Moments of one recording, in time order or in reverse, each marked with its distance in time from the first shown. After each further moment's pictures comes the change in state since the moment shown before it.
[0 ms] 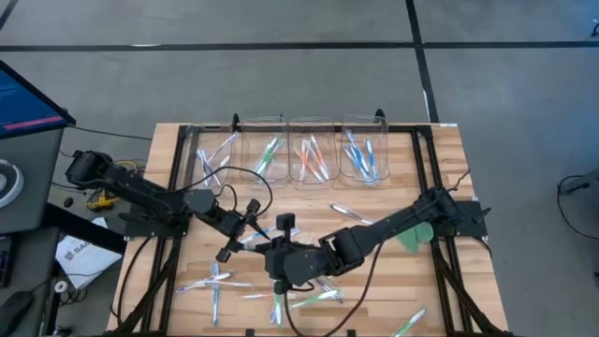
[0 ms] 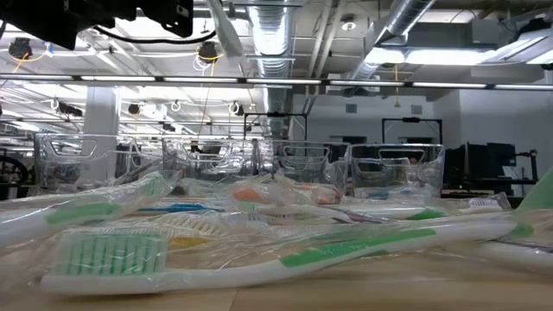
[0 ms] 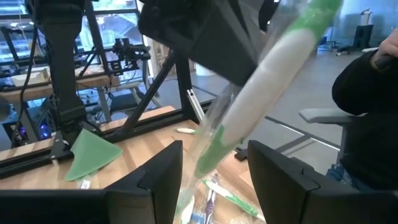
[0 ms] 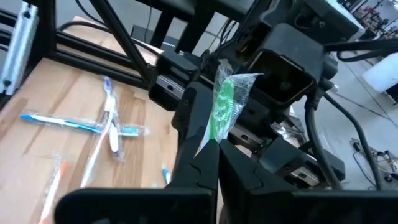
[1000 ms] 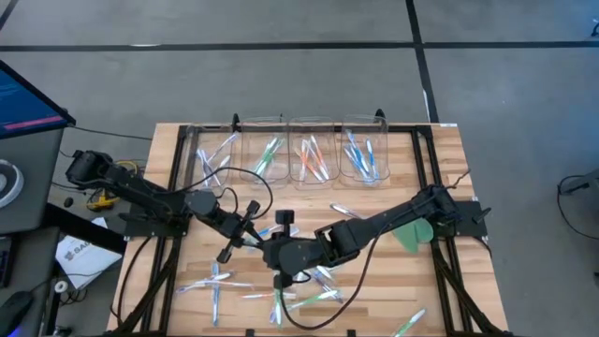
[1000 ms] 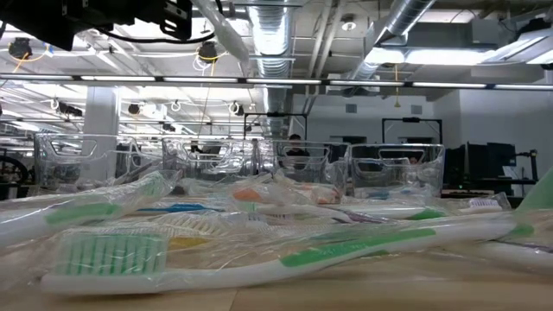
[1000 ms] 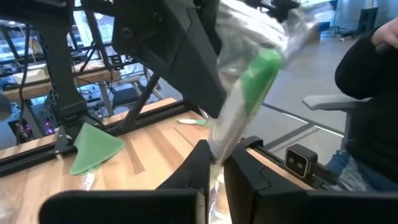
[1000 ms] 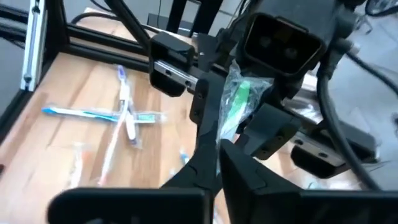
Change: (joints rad) left arm -0.008 0.000 -0.001 -0.033 -0.017 0.045; right arm -0.042 0.004 0.002 -0.082 -0.119 0.138
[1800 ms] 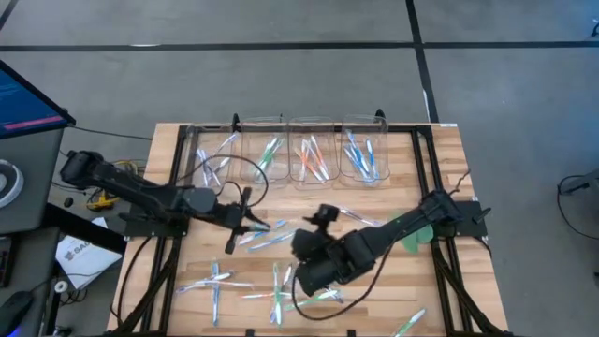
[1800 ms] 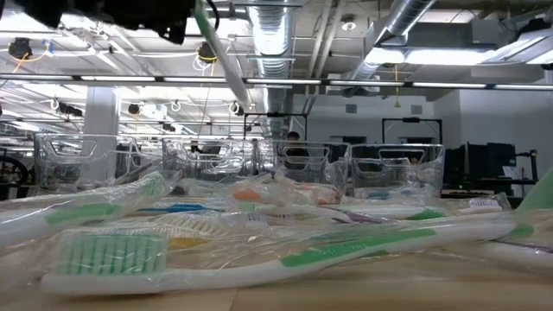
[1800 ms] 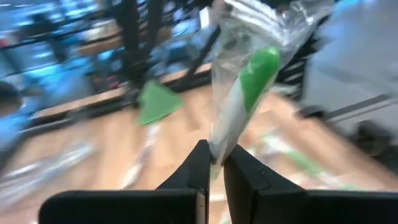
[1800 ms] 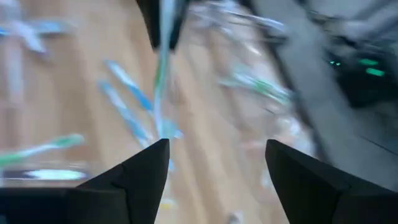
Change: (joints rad) left arm 0.001 -0.127 0.099 -0.387 -0.300 0.031; right arm 0.089 0.003 0.142 -0.746 0.327 0.555
